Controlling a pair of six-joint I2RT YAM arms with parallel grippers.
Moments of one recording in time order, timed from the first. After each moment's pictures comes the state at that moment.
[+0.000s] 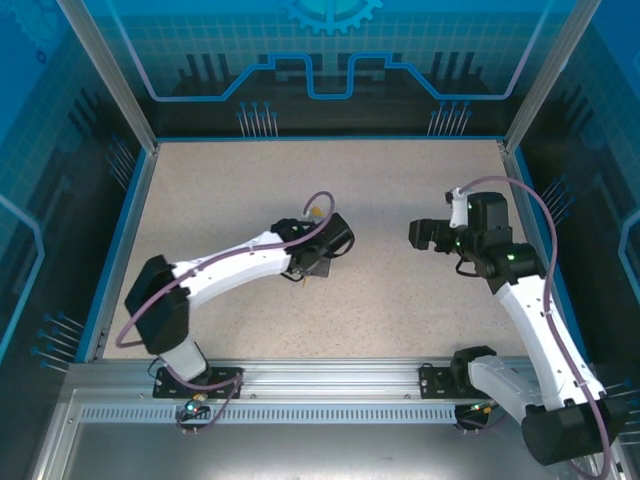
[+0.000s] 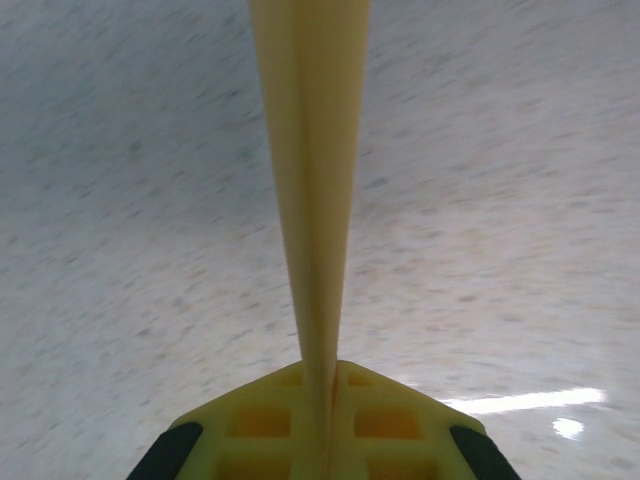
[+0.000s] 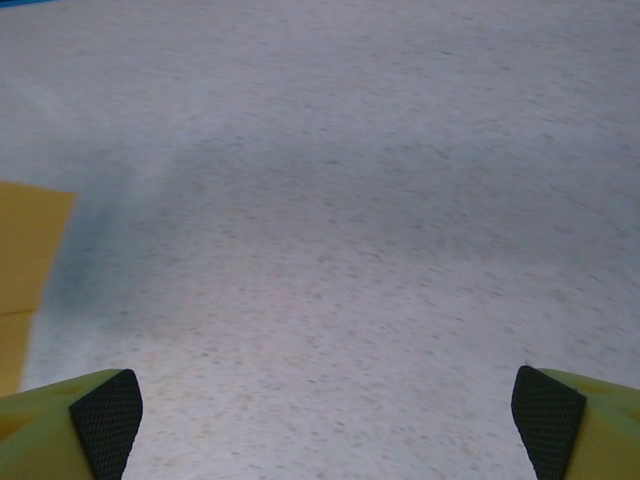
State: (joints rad) left arm -0.88 1.70 1.35 -1.02 -0.39 -0.76; right arm 0.15 0.94 0.96 -0.77 -0.10 0.20
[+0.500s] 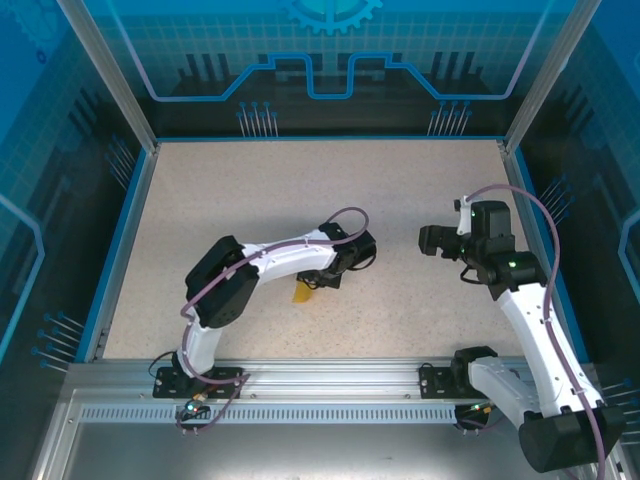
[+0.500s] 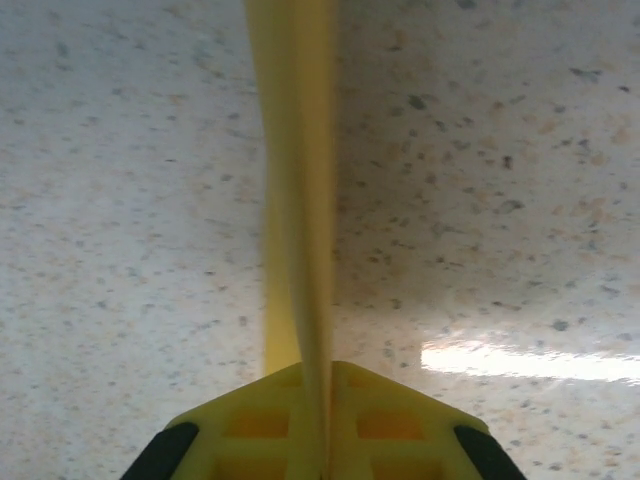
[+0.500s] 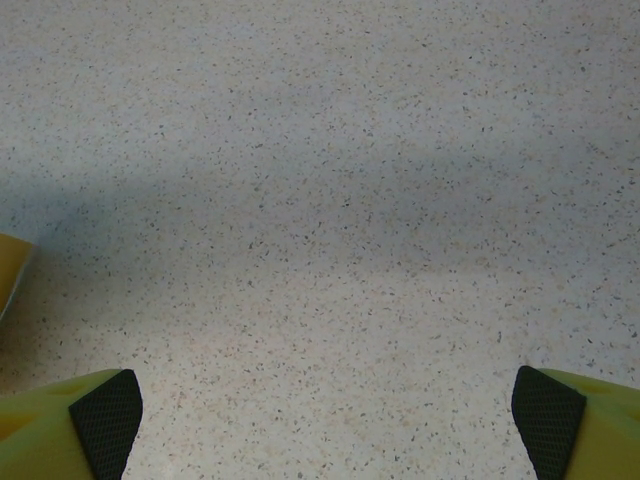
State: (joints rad) left arm -0.91 2.04 1.53 -1.16 -0.37 -0.84; right arm 0.12 0.91 0.91 -0.77 -0.03 0.19
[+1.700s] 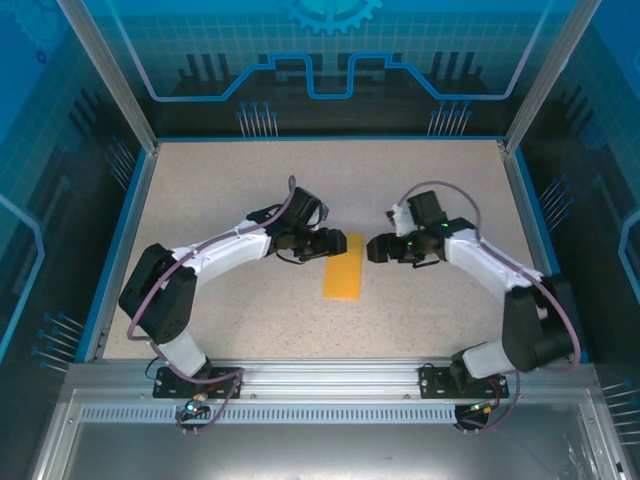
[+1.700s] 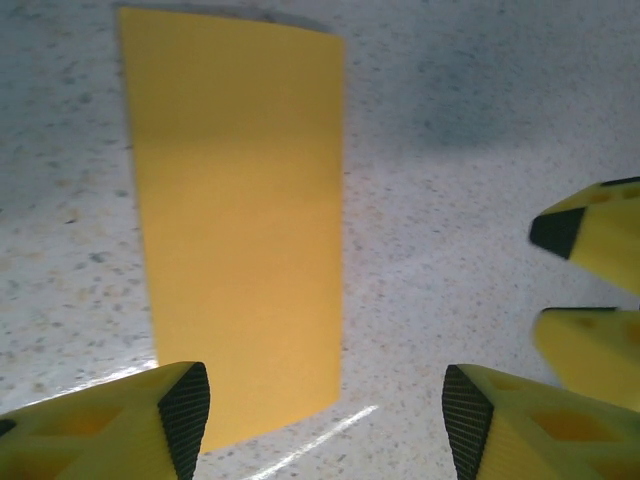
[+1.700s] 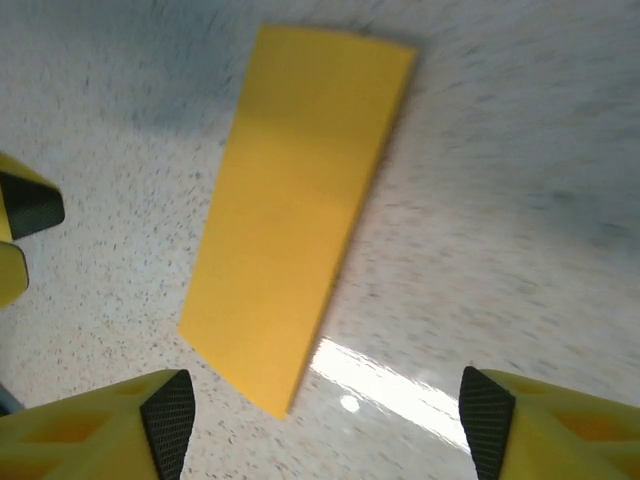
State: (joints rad) left arm -0.60 1.68 1.14 -0.44 0.34 -0.74; right arm 0.34 1.49 0.94 -0.56 -0.43 0.27
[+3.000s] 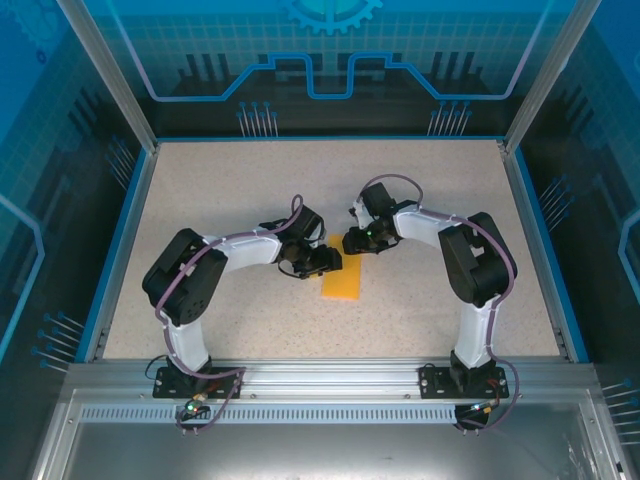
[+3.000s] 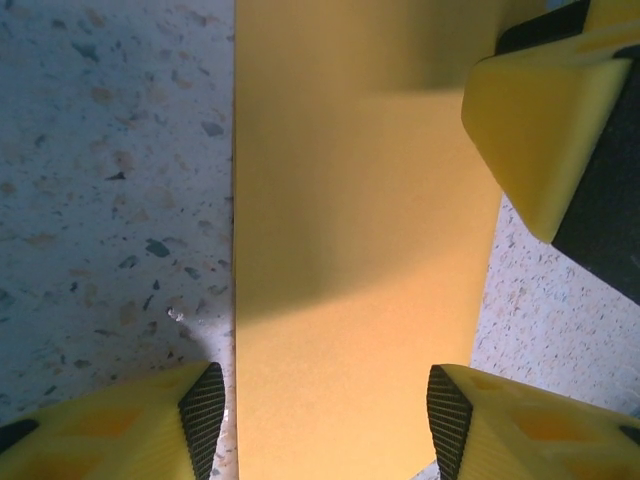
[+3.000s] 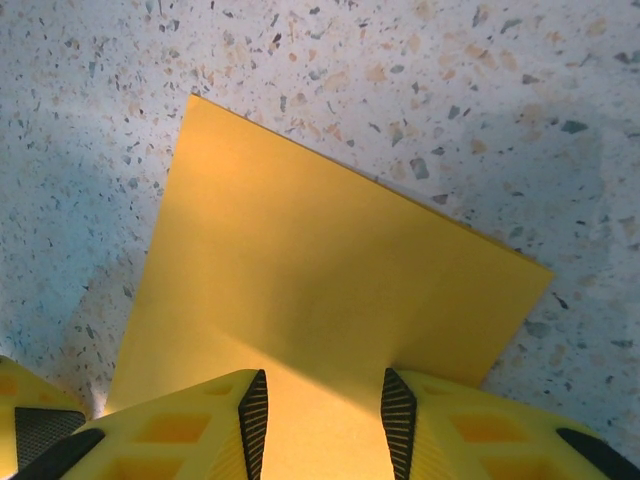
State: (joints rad) left arm -0.59 1.85 1.07 -0.34 0.40 -0.77; right arm 0.45 1.95 1.22 -0.48 -0.32 0.27
